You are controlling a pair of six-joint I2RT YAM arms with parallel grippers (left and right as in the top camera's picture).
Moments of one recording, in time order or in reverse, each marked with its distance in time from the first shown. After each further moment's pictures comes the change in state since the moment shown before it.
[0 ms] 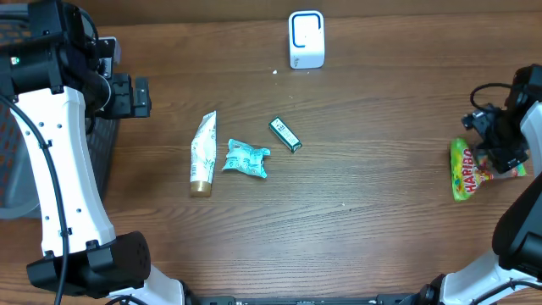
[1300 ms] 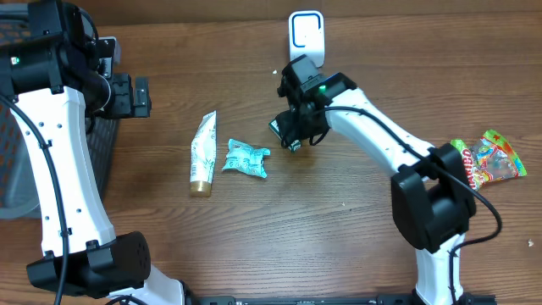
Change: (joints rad) left arm 0.000 0.000 0.000 0.000 0.000 0.000; right arm 0.938 0.270 0.305 0.093 -0.185 -0.499
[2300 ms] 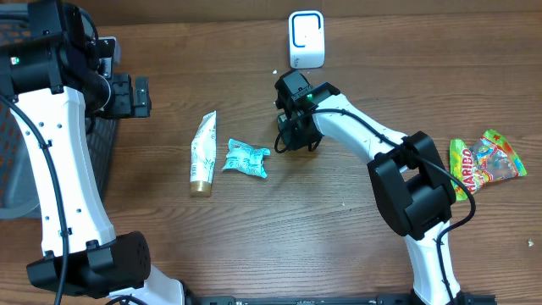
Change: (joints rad) left arm 0.000 0.000 0.000 0.000 0.000 0.000; right arm 0.012 0.115 -0.007 0.042 0.092 -0.035
